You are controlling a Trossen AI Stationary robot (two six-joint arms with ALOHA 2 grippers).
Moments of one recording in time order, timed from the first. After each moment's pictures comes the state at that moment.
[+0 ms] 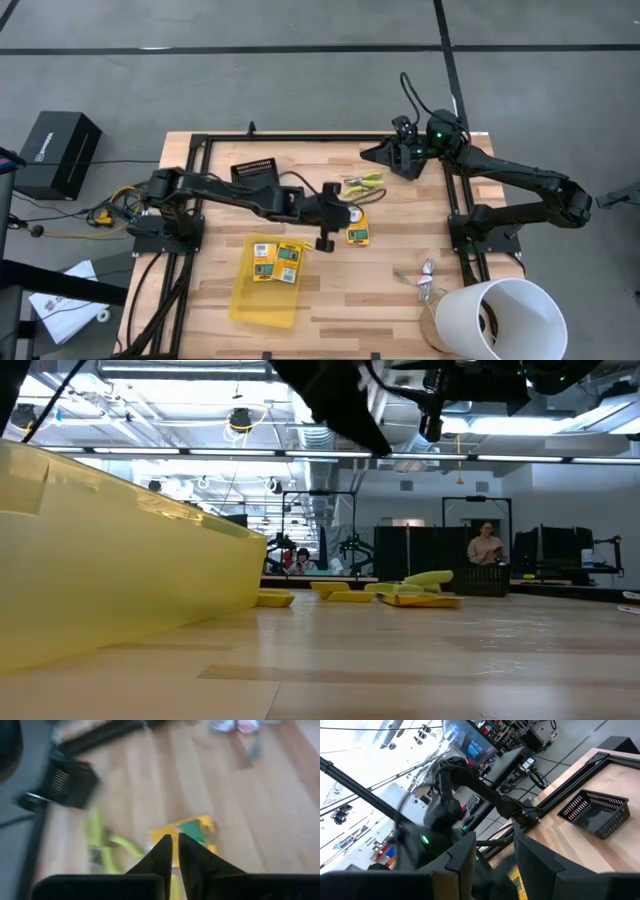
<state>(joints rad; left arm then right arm) -0.08 1.84 1.46 -0.35 -0.24 0.29 -0.56 1.13 0.81 0.30 -0.67 0.81</state>
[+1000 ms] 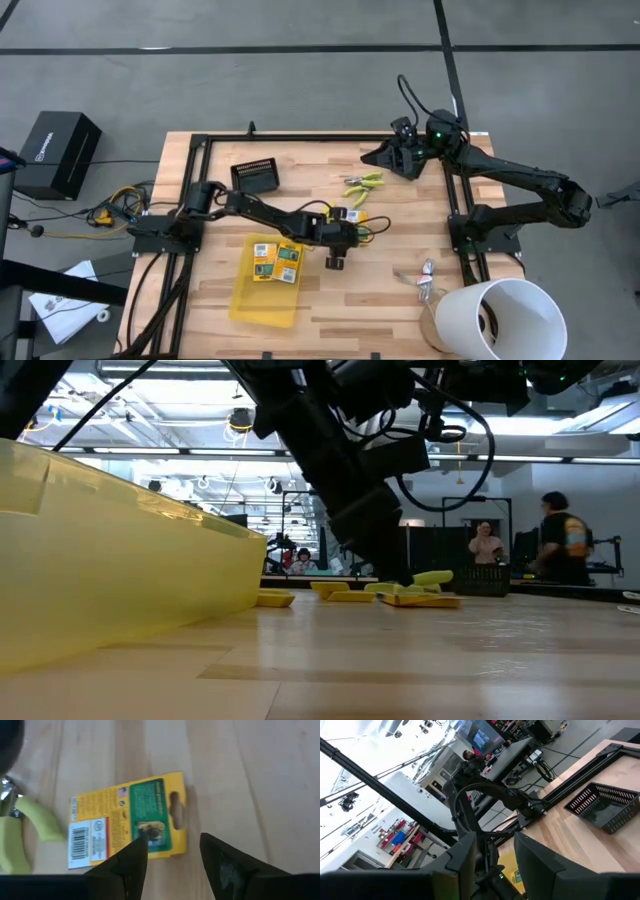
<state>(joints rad) -0.12 2.14 1.46 -0.23 -0.27 0.12 -0.56 1.13 0.81 0.28 -0.74 0.78</state>
